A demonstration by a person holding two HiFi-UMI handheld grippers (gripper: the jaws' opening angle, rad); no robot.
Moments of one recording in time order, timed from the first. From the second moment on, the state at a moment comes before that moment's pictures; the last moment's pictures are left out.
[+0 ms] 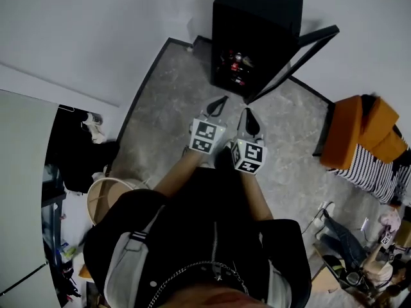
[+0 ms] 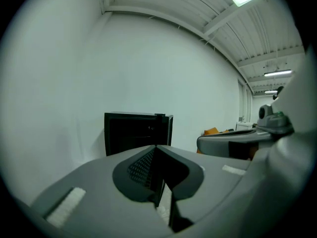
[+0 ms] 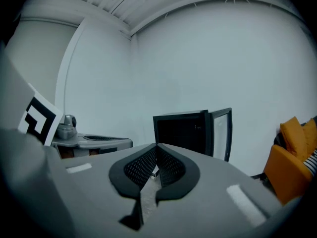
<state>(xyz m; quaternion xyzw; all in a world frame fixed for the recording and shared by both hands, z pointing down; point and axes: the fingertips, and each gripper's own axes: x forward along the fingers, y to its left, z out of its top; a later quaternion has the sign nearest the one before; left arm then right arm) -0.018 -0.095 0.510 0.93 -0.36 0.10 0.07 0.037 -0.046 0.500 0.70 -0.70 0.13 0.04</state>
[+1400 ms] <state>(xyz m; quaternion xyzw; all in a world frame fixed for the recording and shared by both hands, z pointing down) 0.075 -0.372 0.573 0.88 -0.43 -0.02 0.22 0.149 -0.239 0.496 0.66 -0.74 0.12 0.07</state>
